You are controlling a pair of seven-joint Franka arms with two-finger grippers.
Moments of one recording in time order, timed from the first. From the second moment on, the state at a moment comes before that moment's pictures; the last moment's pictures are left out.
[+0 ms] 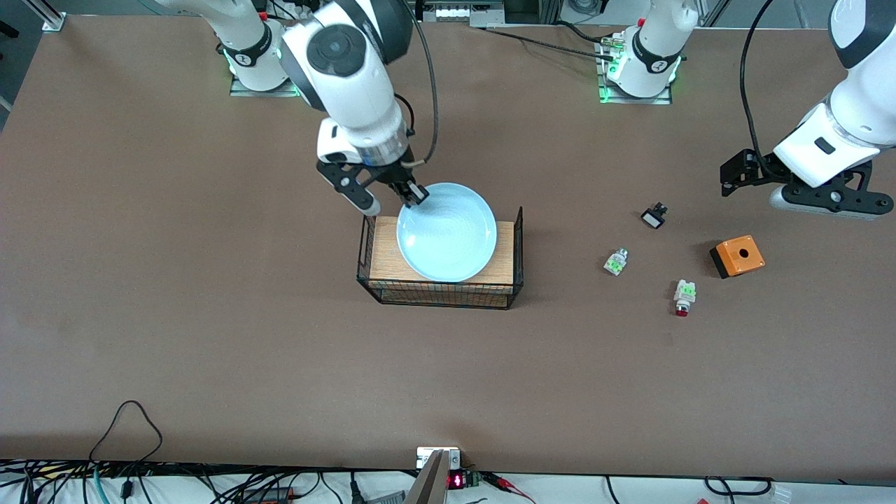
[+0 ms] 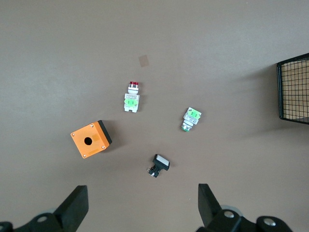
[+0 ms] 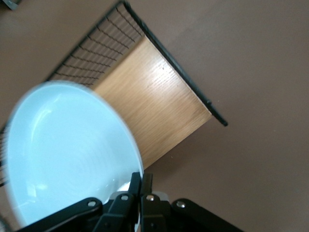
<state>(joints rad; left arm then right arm) -0.08 0.00 0.00 -1.73 0.04 1.70 0.06 0.75 0.29 -0.07 -1.59 0.08 2.05 1.42</state>
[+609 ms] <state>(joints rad) -0.08 0.00 0.00 -1.72 0.04 1.70 0.06 0.49 0.10 -0.08 -1.59 0.11 1.72 0.90</state>
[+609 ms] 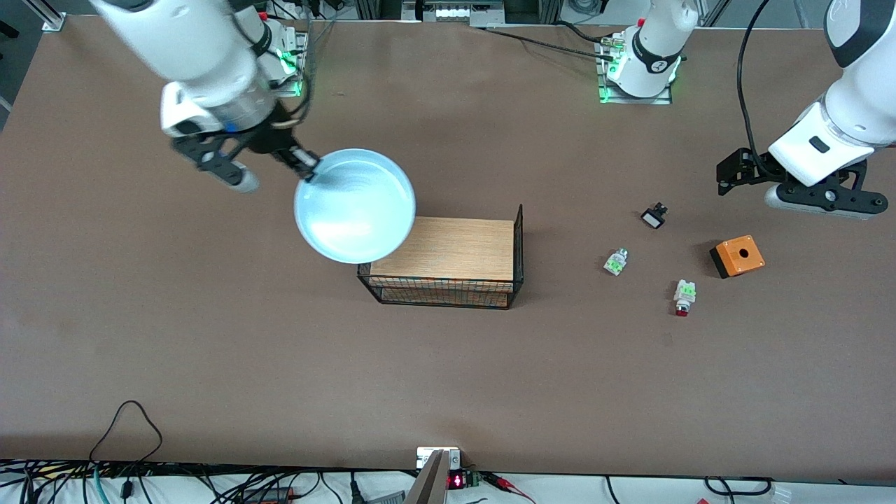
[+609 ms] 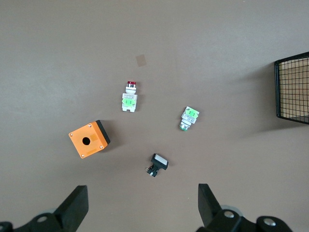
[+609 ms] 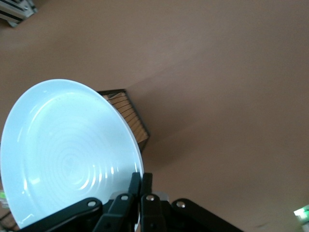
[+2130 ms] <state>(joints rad) -0.09 0.00 0.00 -1.72 0.04 1.68 0.05 -0.02 0.23 -0.09 -2.30 0.04 2.44 -0.18</state>
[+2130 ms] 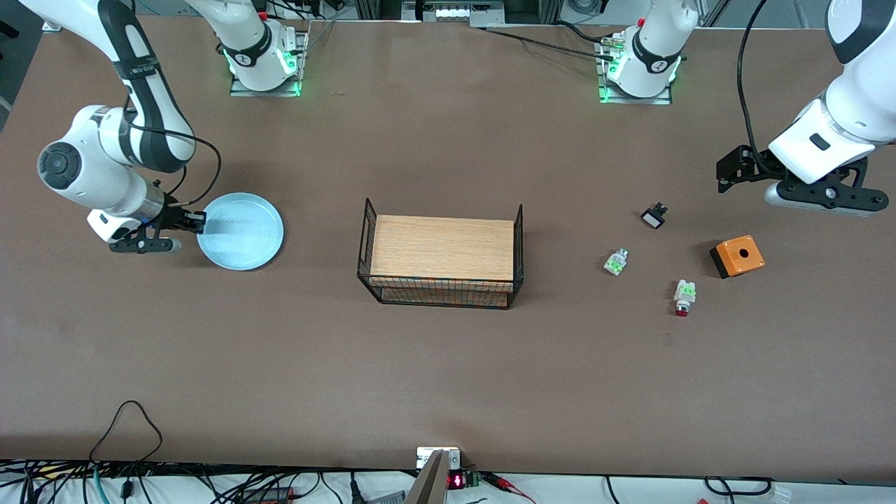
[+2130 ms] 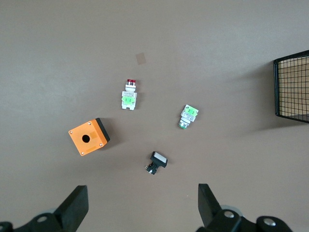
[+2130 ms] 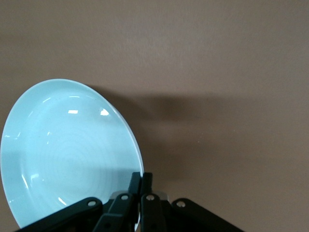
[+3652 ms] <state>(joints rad) -0.09 0.00 0.00 -1.72 0.04 1.67 0.04 0.08 0.18 -0.05 -1.48 -0.02 1.58 0.18</state>
